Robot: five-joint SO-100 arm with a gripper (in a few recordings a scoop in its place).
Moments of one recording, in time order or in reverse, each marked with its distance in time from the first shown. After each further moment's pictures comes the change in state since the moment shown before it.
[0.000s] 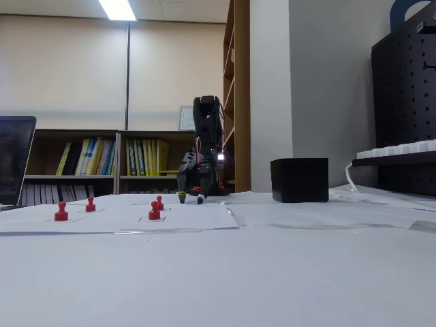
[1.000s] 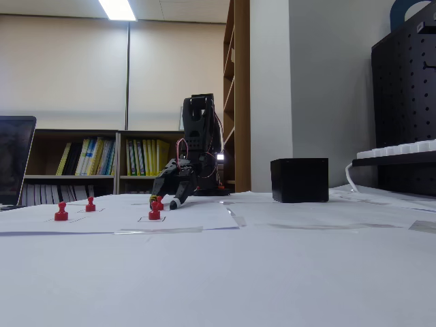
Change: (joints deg) arm 3.7 23.6 28.1 -2.3 -1.3
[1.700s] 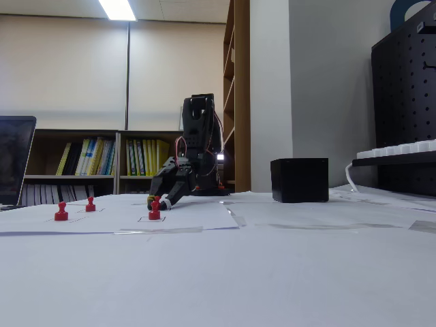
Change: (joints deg) arm -1.4 -14.1 5.6 31.9 1.3
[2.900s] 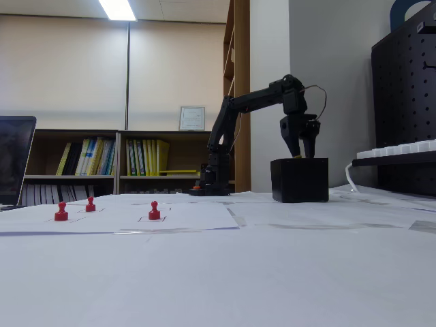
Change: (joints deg) arm -59.7 13.8 72.8 103.1 -30.4
